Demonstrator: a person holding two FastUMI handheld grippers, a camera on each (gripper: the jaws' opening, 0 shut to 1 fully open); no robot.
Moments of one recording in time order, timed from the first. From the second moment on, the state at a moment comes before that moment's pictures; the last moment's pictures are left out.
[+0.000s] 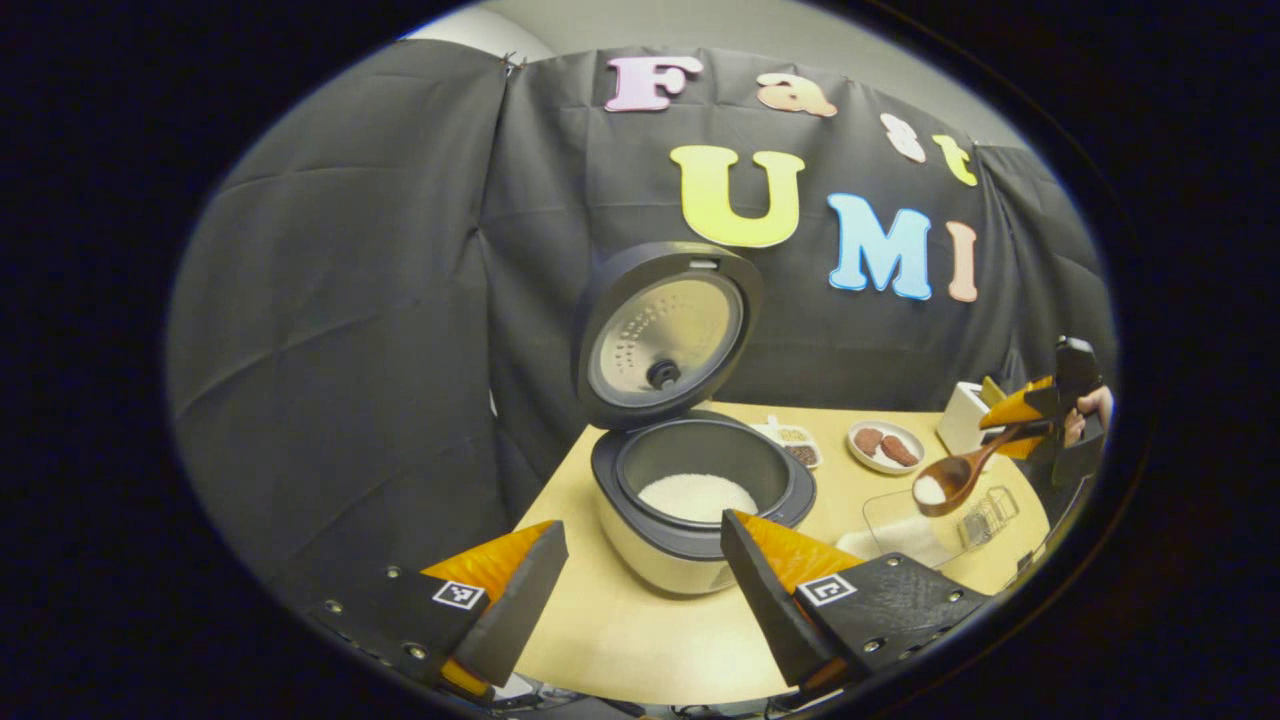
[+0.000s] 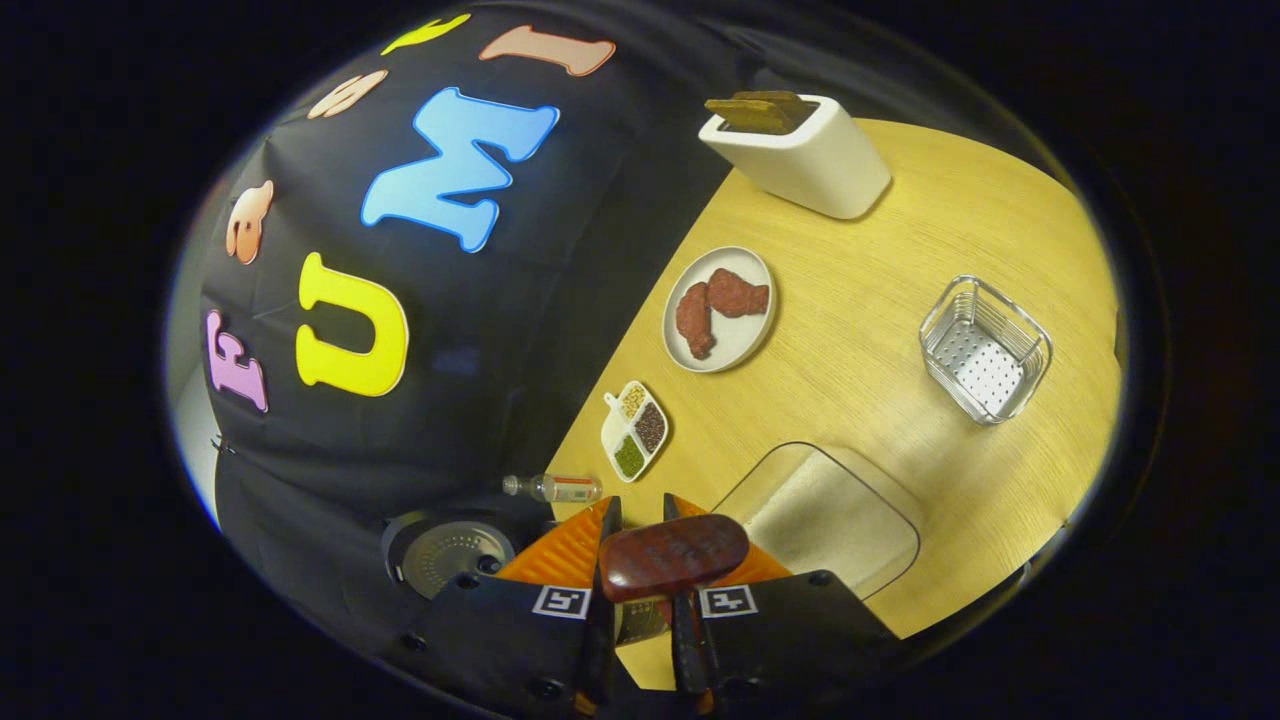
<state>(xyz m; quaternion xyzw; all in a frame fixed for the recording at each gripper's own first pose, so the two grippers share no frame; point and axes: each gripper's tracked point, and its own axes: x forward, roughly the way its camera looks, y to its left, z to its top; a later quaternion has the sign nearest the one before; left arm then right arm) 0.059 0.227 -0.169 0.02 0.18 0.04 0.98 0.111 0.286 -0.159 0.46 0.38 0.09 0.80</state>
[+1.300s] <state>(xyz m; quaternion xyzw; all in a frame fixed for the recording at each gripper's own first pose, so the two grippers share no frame) 0.033 0.329 -0.221 -0.04 0.21 0.15 0.96 0.171 0.552 -0.134 0.32 0.44 0.26 0.80</state>
